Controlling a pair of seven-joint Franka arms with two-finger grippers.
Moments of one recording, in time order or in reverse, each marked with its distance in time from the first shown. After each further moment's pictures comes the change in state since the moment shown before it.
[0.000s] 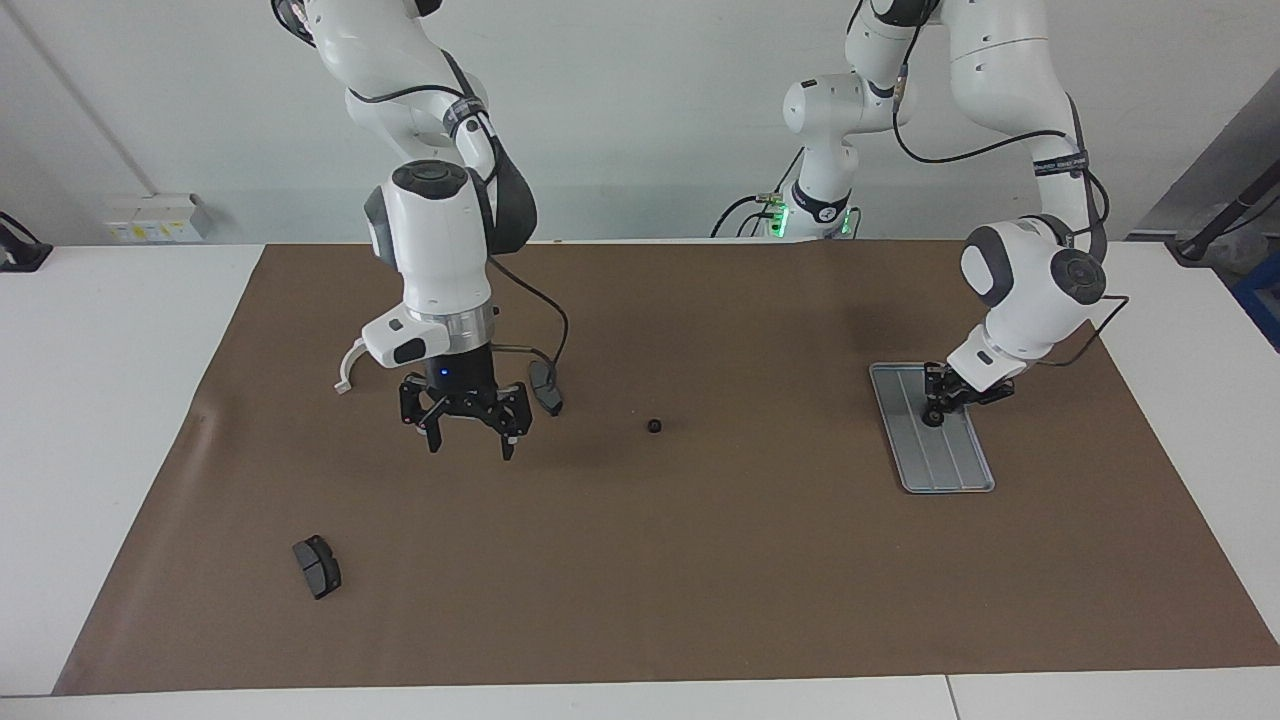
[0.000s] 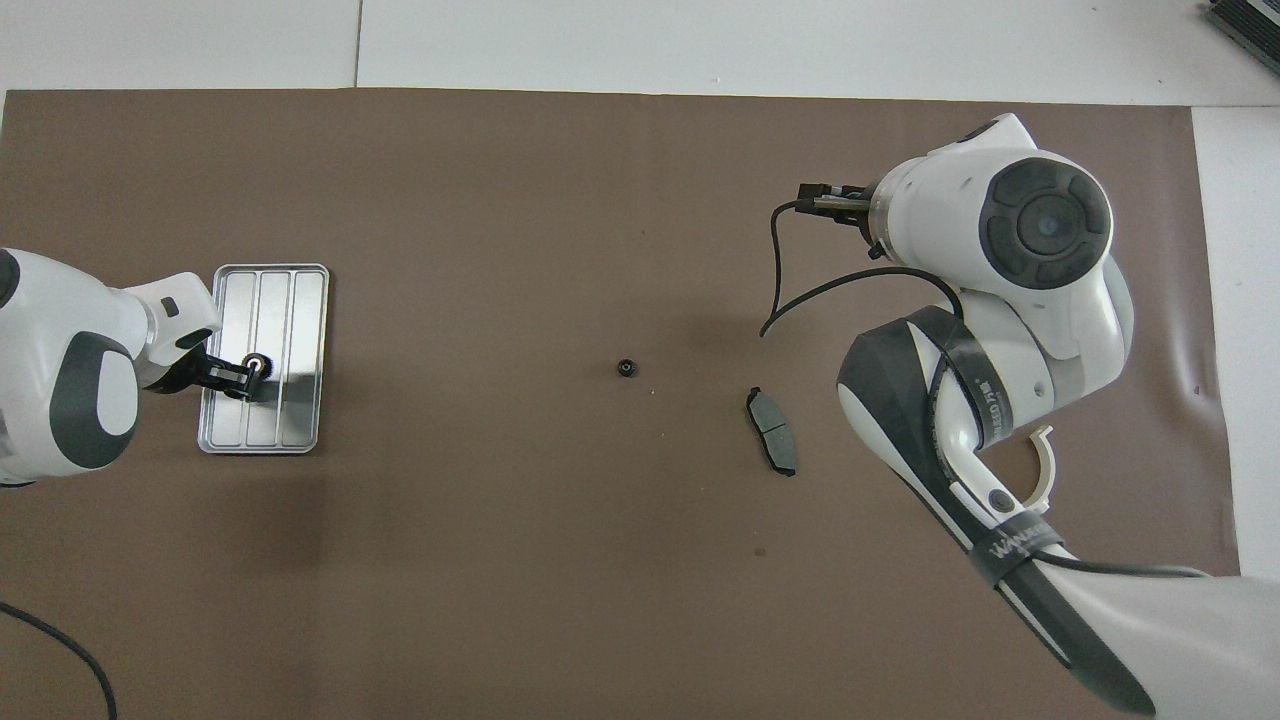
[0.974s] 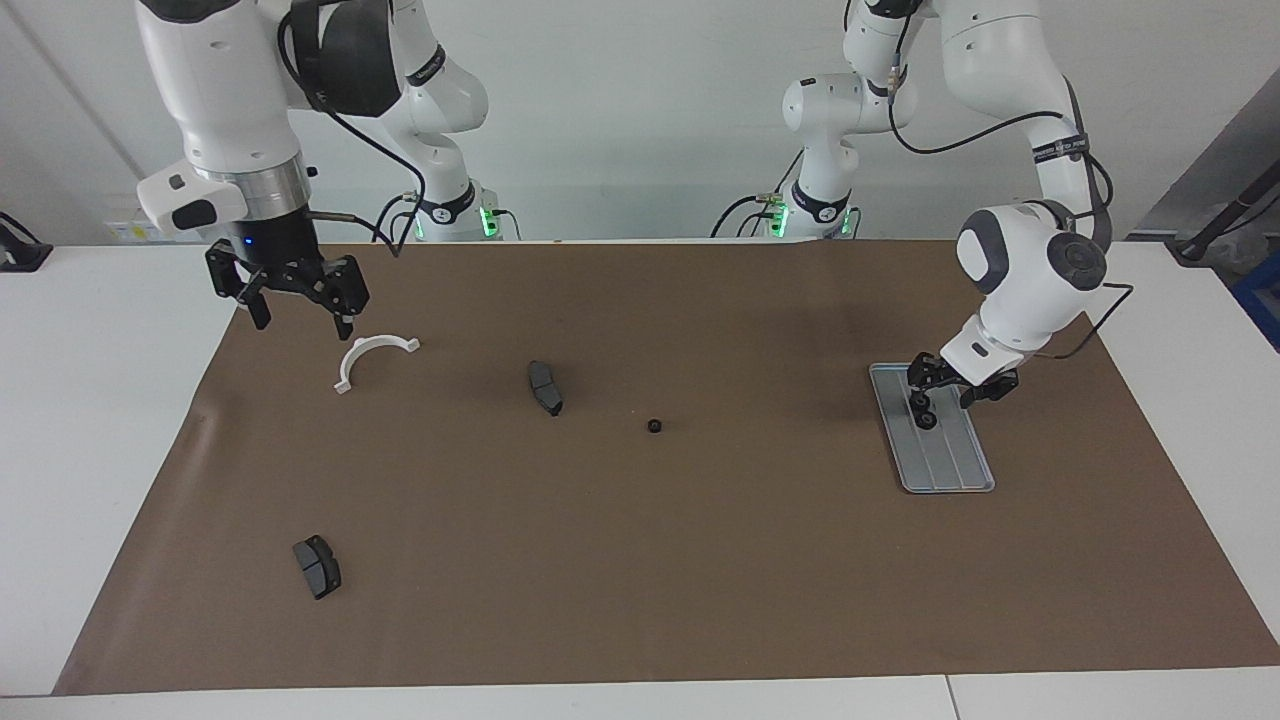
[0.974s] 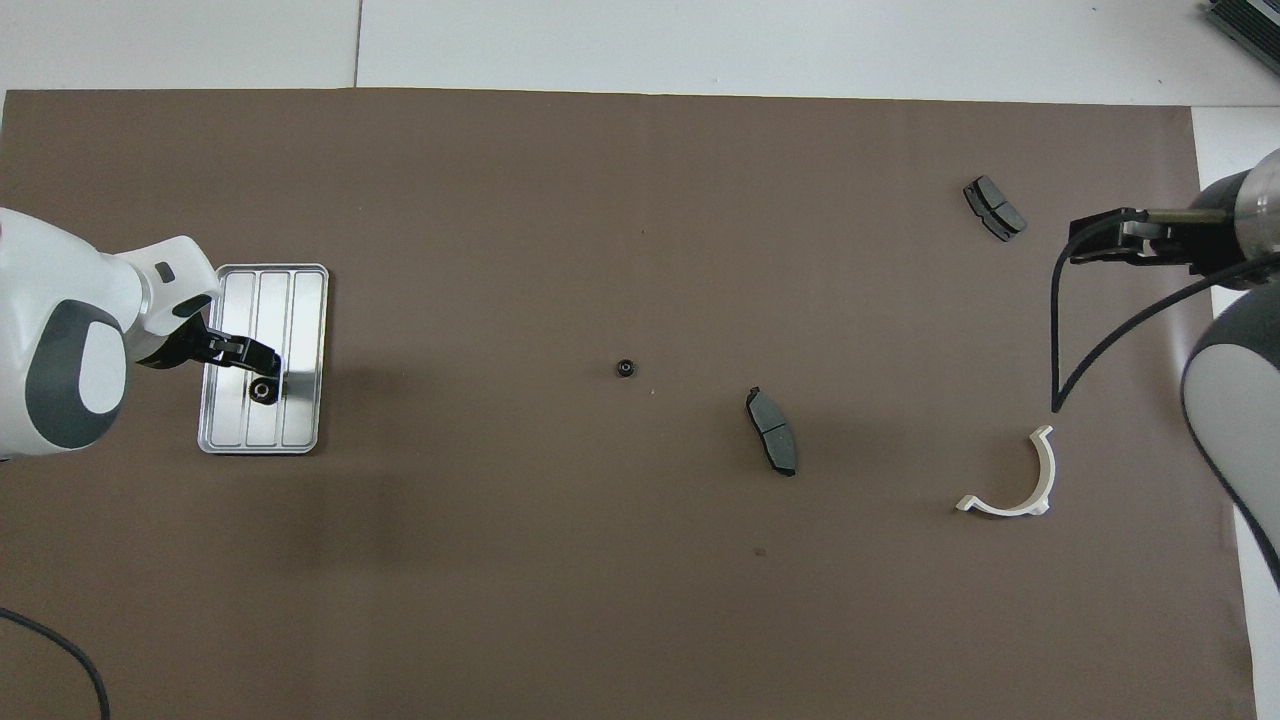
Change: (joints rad) left arm -0.042 -0.035 -0.005 0.129 -0.001 -0.144 -0.130; right arm -0.001 -0.257 -0.258 0.110 0.210 -0.554 -0.444
